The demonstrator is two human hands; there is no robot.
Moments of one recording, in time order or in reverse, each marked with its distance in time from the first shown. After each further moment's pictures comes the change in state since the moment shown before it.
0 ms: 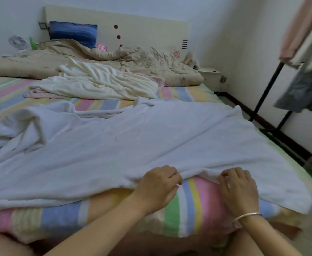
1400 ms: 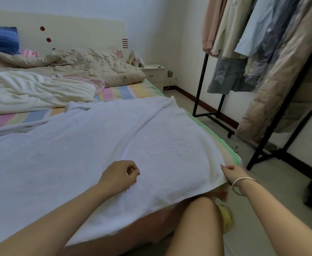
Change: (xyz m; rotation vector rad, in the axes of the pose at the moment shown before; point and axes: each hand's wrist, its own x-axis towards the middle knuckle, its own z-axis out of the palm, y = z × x) left_hand 0.087 0.062 0.040 -0.402 -0.385 -0.576; right_hand -0.008 0.222 -0.053 0.411 -0.427 0.974
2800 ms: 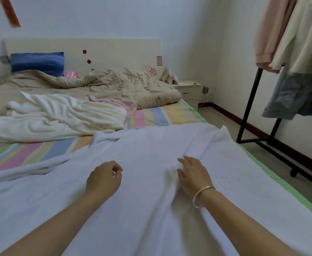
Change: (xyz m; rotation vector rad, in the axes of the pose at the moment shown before) left_hand 0.185 -0.141 -0.107 0.154 0.460 -0.277; right_hand 0.065 -0.273 0.205 -0.524 0.003 -0.863
